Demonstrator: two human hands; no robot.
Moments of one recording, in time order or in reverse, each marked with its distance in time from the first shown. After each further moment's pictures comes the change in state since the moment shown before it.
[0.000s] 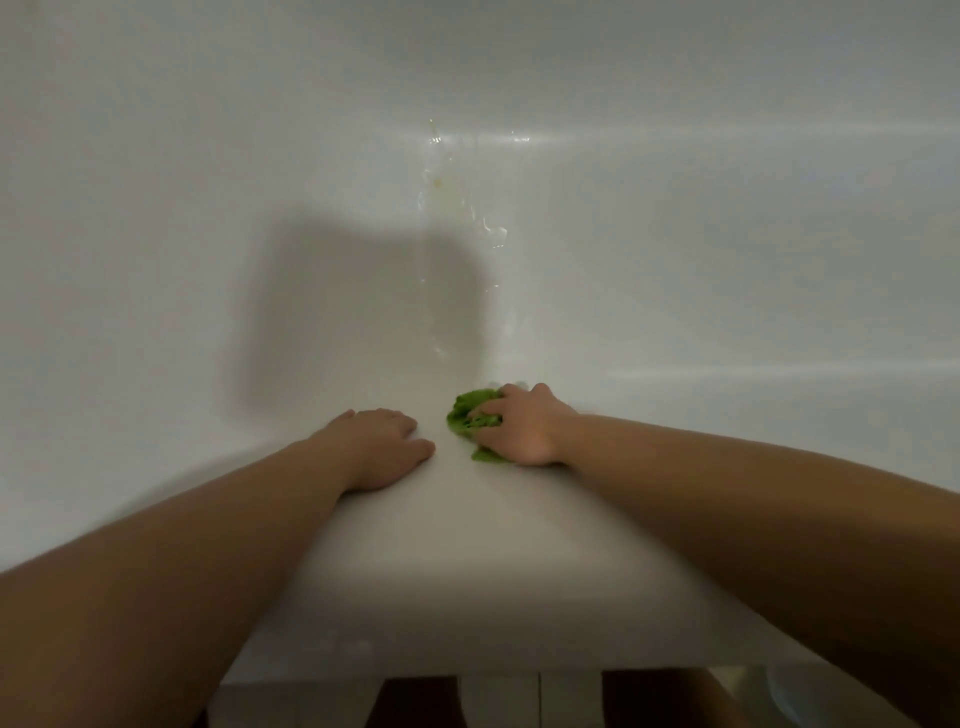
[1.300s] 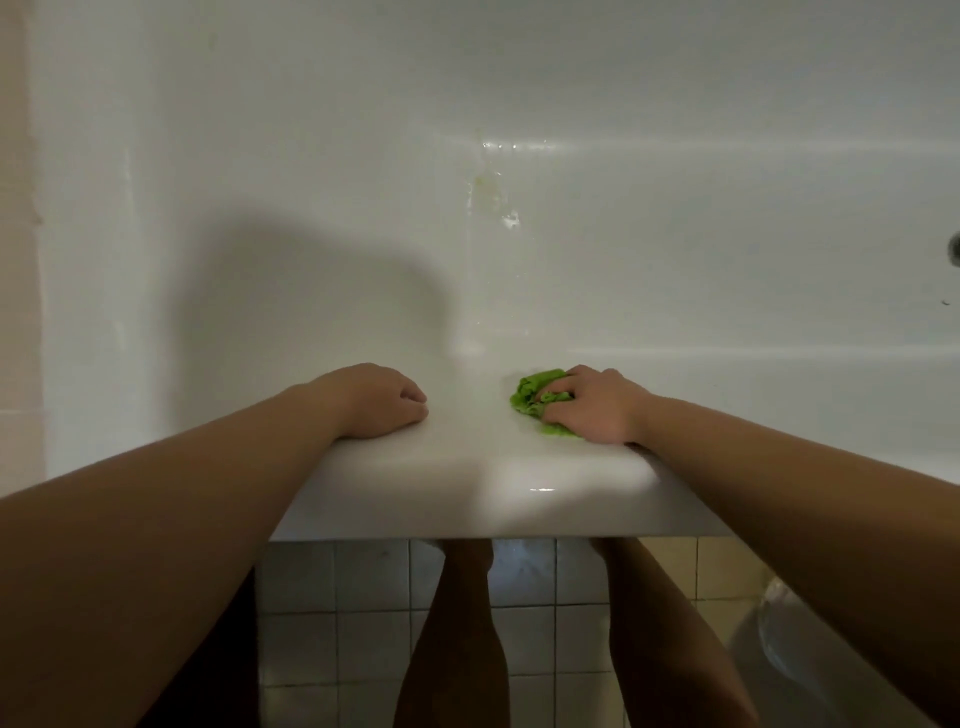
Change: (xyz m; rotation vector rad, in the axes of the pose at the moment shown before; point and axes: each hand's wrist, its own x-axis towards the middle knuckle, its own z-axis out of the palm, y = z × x) left_hand -0.096 -0.049 -0.028 -0.106 0.102 0.087; right_hand -0.097 -0.031 -0.005 0.169 0.105 0.147
